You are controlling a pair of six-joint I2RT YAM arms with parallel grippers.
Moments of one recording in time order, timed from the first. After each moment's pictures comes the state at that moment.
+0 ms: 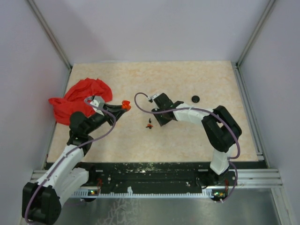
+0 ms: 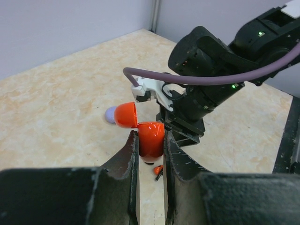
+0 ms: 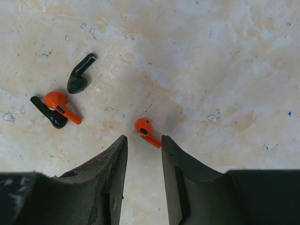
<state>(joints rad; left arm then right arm) -0.24 0.83 0.40 0.57 0.64 -0.21 0.71 1.80 1.13 -0.36 0.06 0.05</state>
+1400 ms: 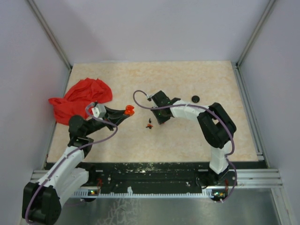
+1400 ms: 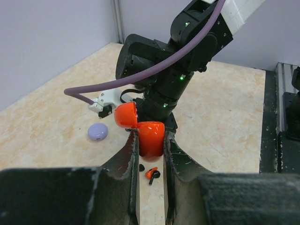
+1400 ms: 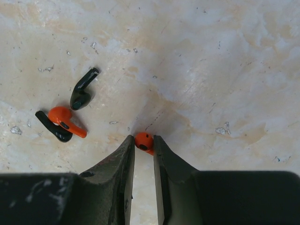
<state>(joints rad) -0.24 0.82 0.36 0.71 0.86 -0.13 0.70 1.88 1.23 -0.44 0.02 0.09</state>
